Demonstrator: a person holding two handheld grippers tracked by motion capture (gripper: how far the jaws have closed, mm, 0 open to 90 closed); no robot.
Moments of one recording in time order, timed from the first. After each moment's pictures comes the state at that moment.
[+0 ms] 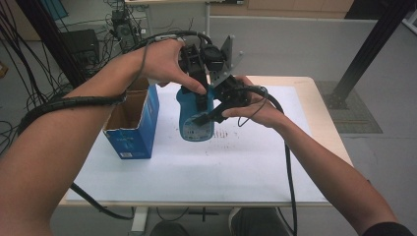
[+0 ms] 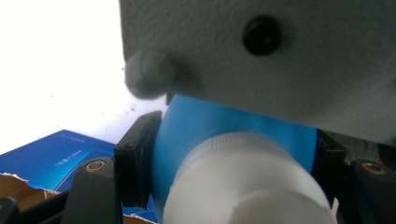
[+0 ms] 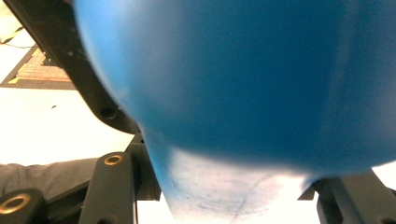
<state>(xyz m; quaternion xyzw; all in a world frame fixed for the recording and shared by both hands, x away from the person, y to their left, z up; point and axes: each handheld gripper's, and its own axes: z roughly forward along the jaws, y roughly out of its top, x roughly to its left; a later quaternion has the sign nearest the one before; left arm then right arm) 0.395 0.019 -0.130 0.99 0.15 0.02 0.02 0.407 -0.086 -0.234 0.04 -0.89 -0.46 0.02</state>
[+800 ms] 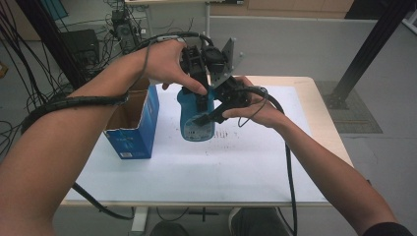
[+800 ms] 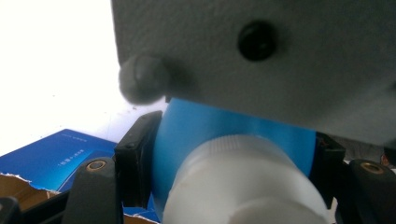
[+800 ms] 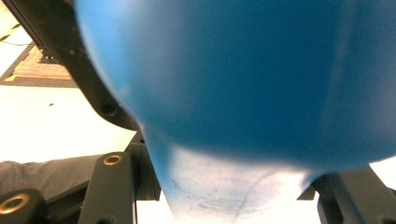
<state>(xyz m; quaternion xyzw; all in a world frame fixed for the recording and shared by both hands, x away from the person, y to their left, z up) 0.396 0.017 -0.134 0.99 0.14 0.02 0.01 0.408 -0.087 -0.237 0.04 -0.89 -0.46 0.02</state>
